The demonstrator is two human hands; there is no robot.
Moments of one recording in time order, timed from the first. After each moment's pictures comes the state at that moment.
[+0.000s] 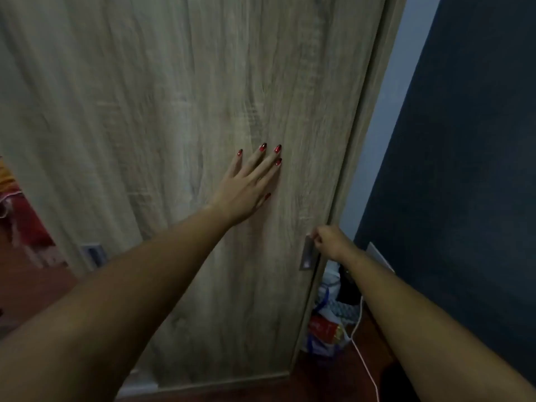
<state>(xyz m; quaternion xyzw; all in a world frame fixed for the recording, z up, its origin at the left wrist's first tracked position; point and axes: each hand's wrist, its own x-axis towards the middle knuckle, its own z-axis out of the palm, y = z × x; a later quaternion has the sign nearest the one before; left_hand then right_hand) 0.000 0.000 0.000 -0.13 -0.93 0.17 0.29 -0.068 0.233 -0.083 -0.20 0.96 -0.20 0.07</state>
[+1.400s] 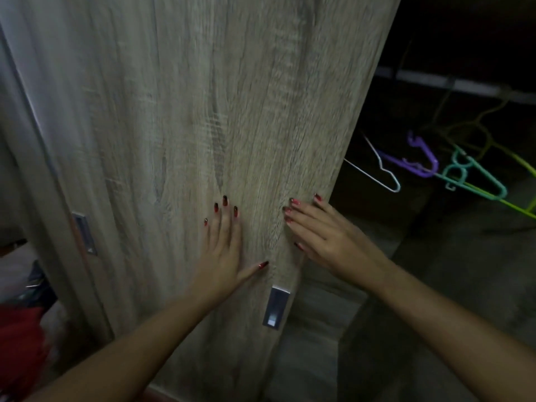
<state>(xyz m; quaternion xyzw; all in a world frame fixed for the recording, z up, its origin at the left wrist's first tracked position) 0.104 -0.228 -0.097 0.20 -0.92 -0.01 0.32 -0.036 -0.040 0.016 -0.71 0.59 -0.02 -0.39</state>
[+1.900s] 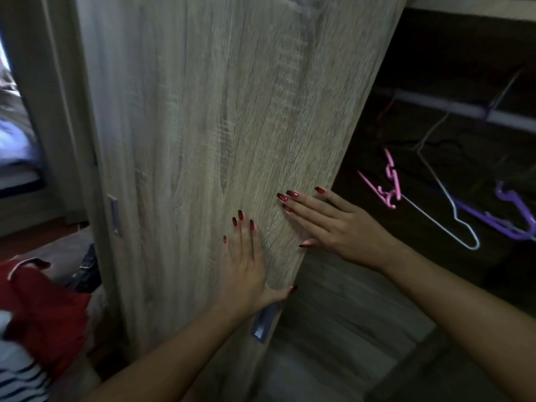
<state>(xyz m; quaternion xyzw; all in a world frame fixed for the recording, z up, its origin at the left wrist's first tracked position) 0.107 -0.259 -0.092 0.30 -0.90 -0.06 0.32 -0.056 -0.155 0.062 -0.73 0.46 0.12 -0.50</state>
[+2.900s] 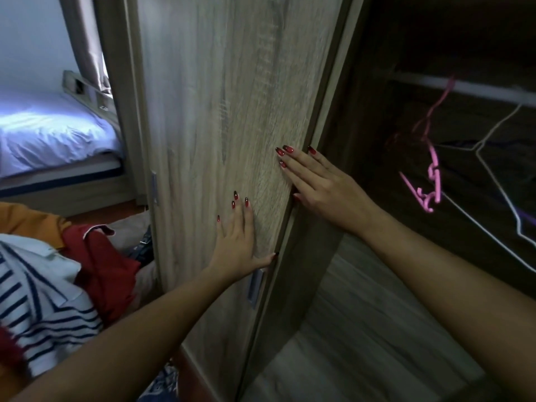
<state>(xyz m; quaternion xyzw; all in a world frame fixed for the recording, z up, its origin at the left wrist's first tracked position) 0.141 -0.301 -0.089 0.43 -0.87 -0.06 0.23 -0.036 -0.219 0.075 -0.76 0.44 0.02 -0.49</state>
